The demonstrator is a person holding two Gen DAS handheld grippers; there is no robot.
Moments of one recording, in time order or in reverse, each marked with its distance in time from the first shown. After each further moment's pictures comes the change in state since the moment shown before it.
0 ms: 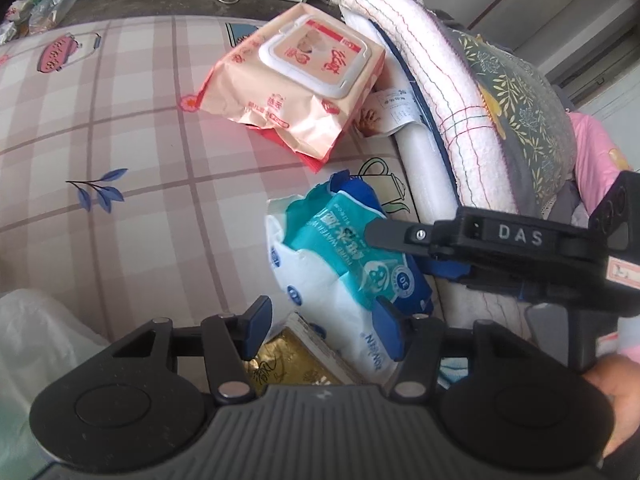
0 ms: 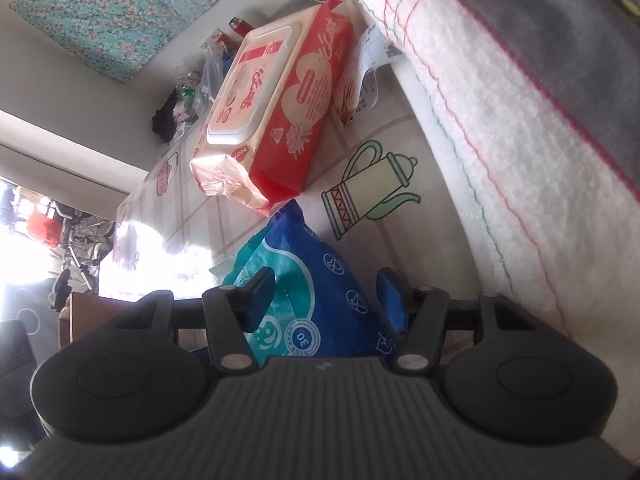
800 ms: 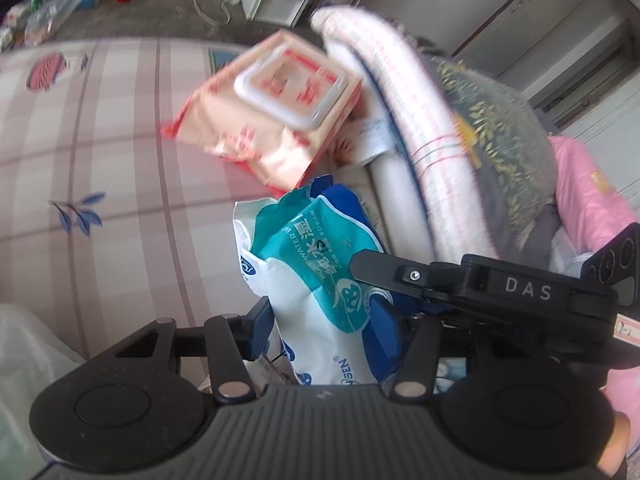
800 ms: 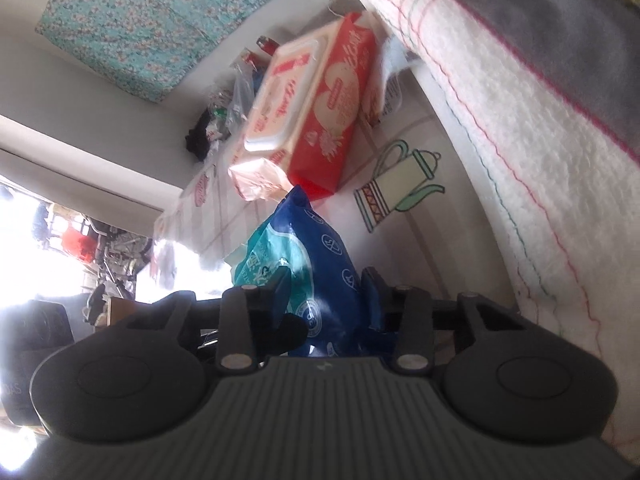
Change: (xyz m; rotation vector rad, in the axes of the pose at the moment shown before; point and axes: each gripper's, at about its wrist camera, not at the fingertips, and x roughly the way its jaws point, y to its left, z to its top) left arm -0.016 -0.013 0.005 -0.003 -0.099 -0.047; right arm -0.022 0.001 -0.014 0.019 -0.073 0.114
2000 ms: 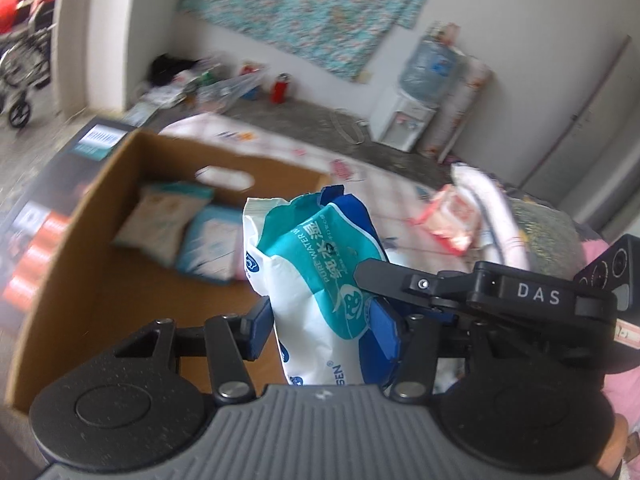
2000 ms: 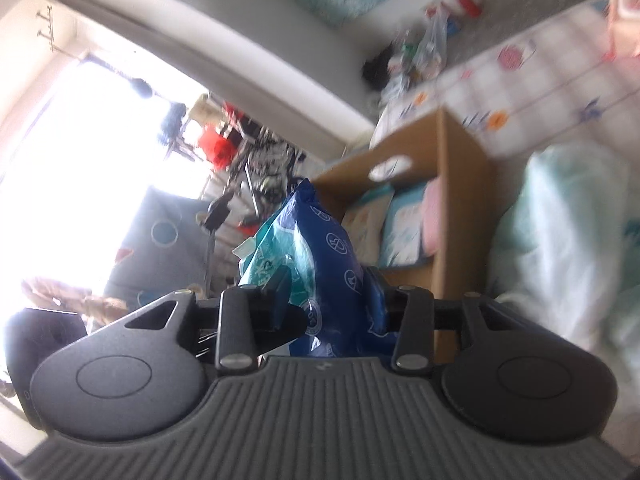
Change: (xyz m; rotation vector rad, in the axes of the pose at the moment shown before) left arm -0.342 0.153 -0.160 -0.185 -0.338 0.252; right arm -0.027 0.315 -0.259 -0.260 0.141 0.356
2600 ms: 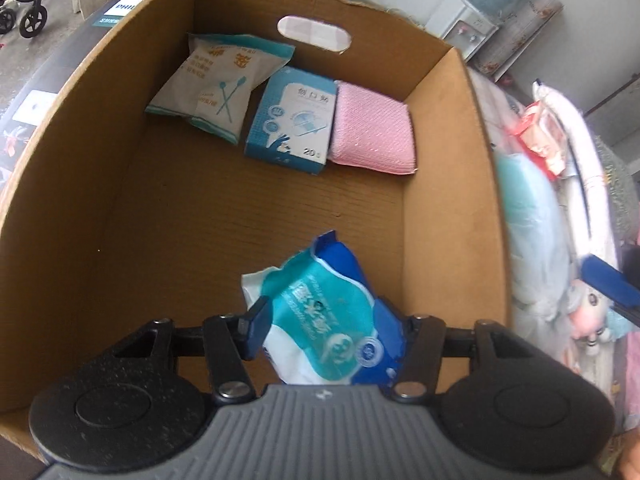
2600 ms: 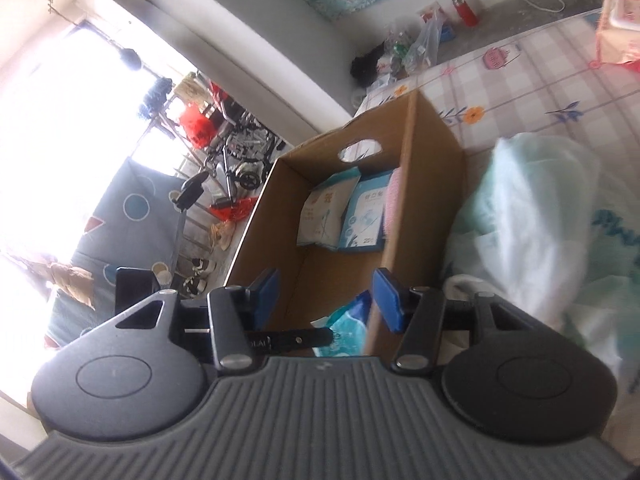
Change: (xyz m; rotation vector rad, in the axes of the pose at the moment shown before) left arm 0.113 0.084 -0.026 -0.064 0.332 0.074; right arm -0.024 -0.033 -0.016 -0.095 -0.019 -0.086
